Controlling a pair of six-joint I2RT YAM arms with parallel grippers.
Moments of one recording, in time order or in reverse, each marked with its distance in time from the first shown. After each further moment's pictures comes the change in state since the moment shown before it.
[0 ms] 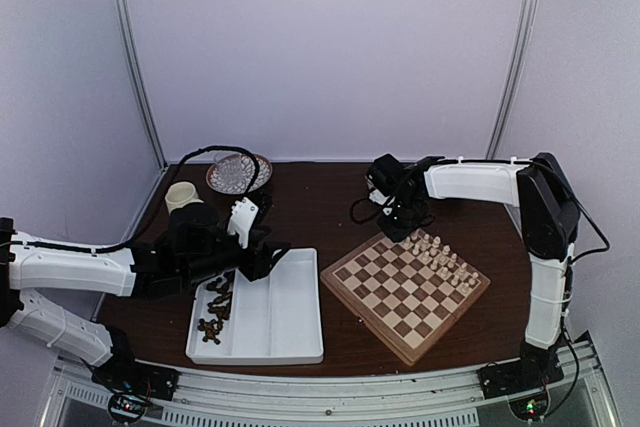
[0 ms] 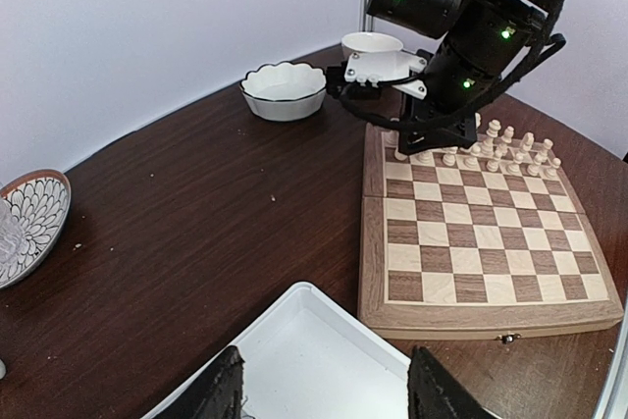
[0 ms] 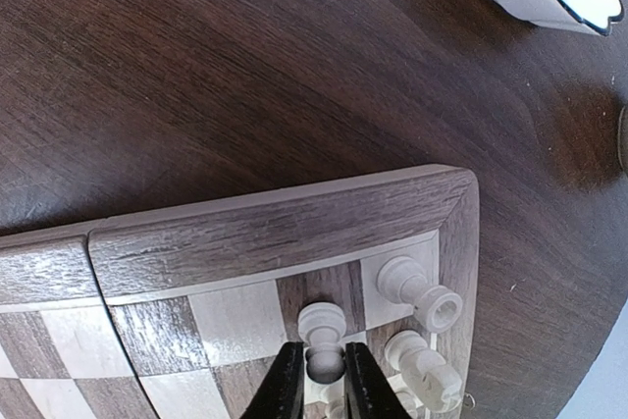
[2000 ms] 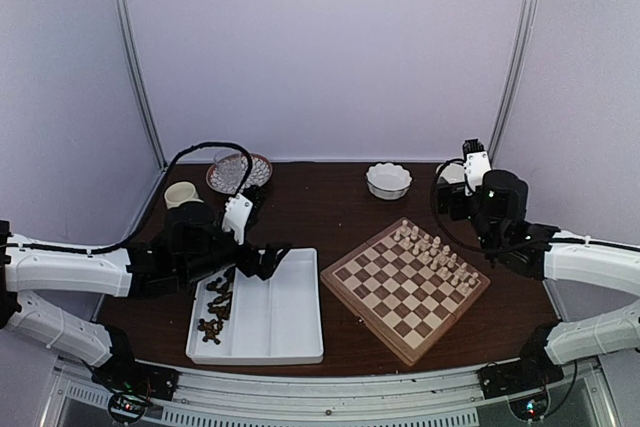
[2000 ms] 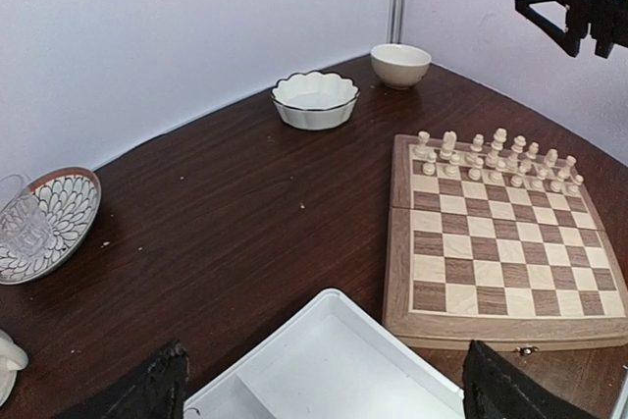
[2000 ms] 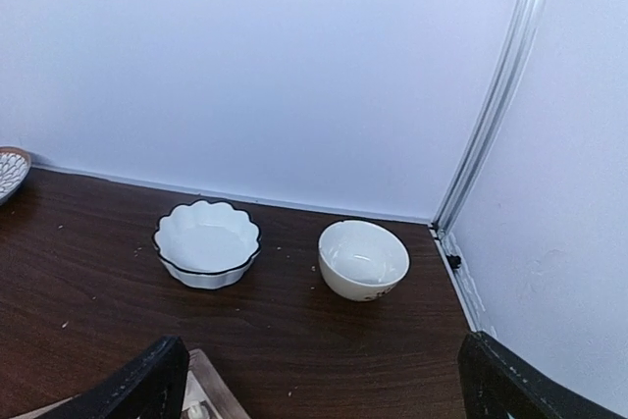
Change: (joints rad) left arm 0.001 -0.026 -0.002 -0.005 -0.068 0.007; right arm 0.024 -0.919 -0.897 1.088 0.422 -0.095
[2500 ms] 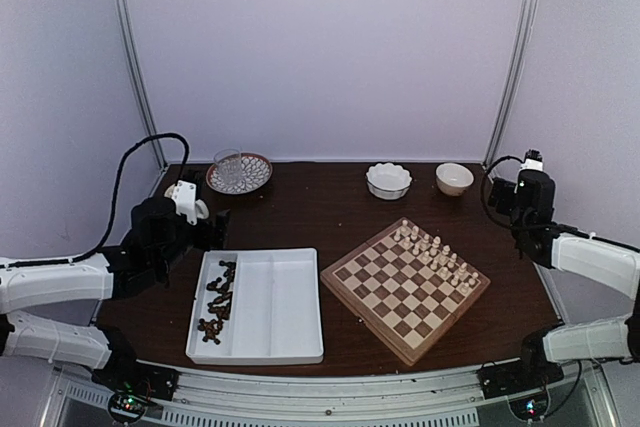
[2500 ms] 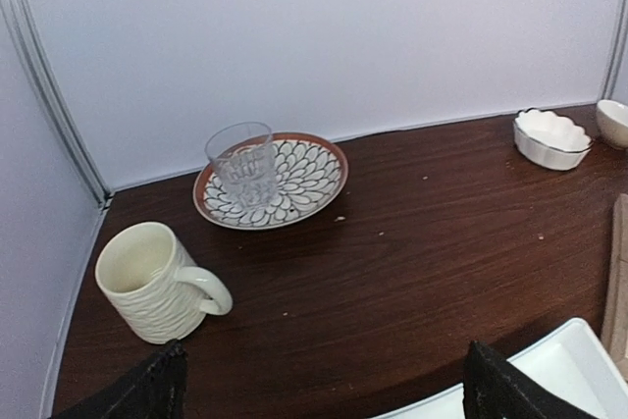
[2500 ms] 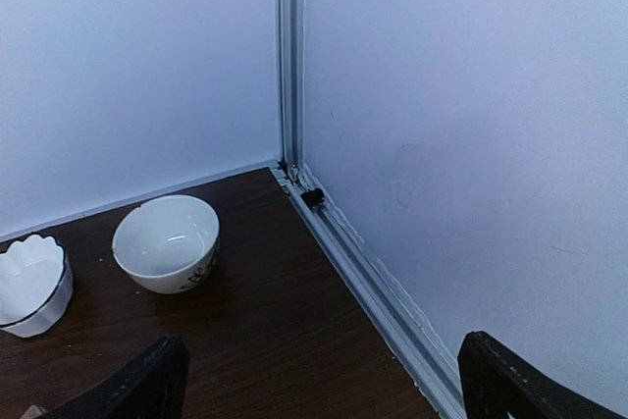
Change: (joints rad) left arm 0.264 -0.156 -0.134 0.035 -0.253 0.025; right arm -0.475 0.016 -0.071 -0.003 -0.113 0.221
